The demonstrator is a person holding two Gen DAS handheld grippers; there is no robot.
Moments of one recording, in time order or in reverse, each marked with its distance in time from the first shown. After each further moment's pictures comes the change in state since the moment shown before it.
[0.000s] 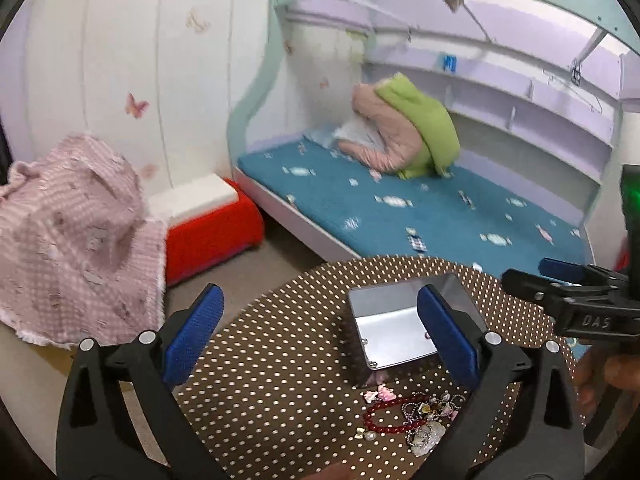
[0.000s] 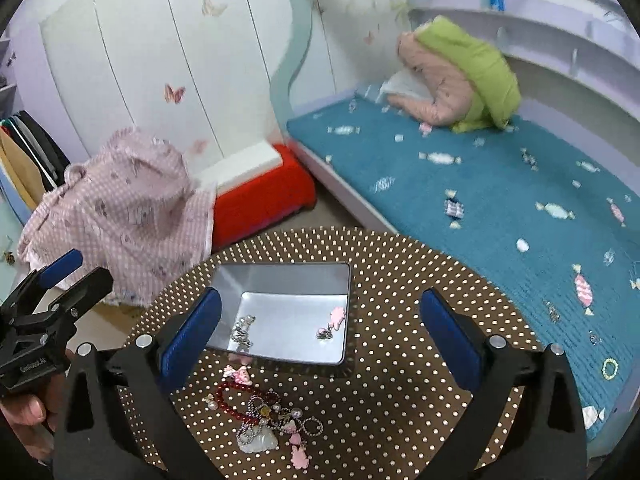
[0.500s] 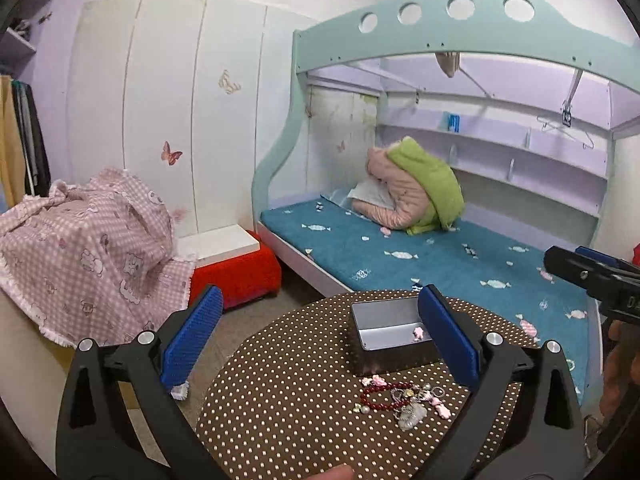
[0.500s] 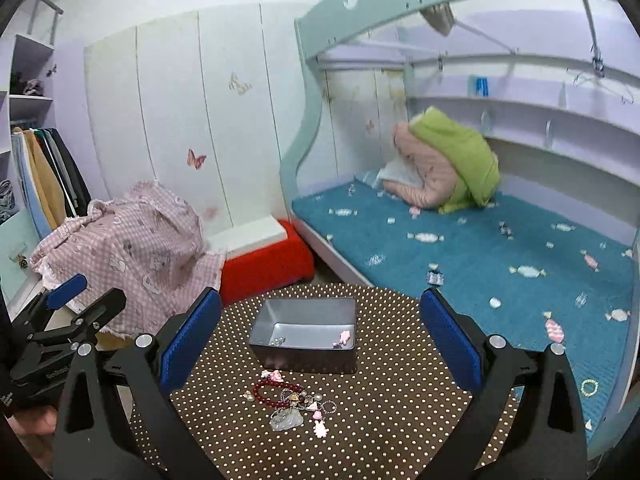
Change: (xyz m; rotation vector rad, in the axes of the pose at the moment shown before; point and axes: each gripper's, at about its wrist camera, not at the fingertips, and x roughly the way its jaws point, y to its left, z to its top) left arm -0.123 -0.002 -0.034 -0.034 -0.216 0.049; right arm -0.129 0.039 -0.036 -0.056 -0.292 -0.033
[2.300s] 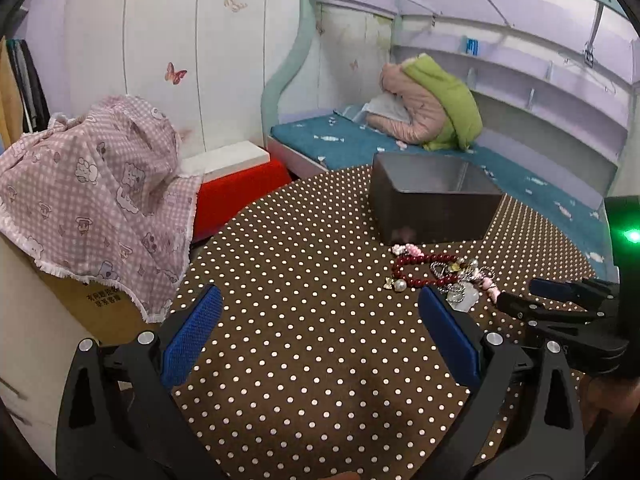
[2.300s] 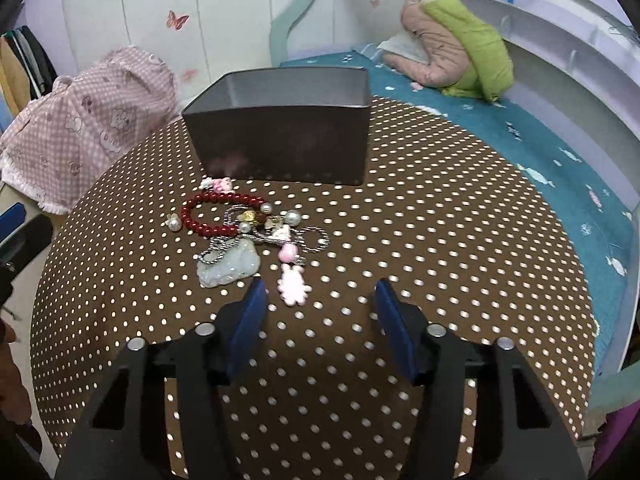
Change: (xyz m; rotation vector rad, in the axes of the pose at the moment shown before) left arm 0.062 0.011 -0.130 0.014 0.290 0.044; right arm 0.126 0.003 -0.158 -0.097 0.494 -0.043
